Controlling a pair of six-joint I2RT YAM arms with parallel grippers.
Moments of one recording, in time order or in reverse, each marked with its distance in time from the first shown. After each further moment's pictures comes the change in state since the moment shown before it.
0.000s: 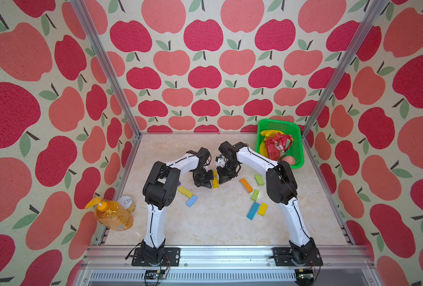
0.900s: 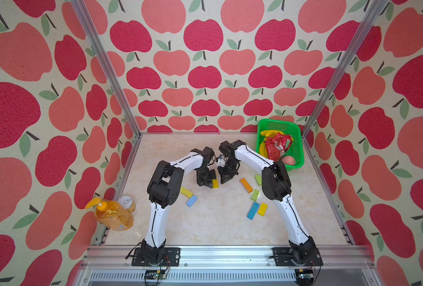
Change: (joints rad) left arm -0.015 0.051 0.061 -0.045 -0.054 -0.076; right arm -0.036 0.123 0.146 -0.129 -0.006 -0.073
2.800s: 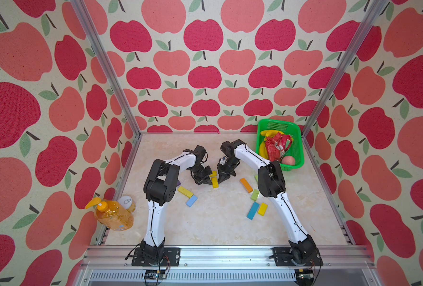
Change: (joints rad) left arm 0.092 0.016 -0.036 0.113 0.185 -0.096; right arm -0.032 0.166 0.200 -0.096 -0.185 0.255
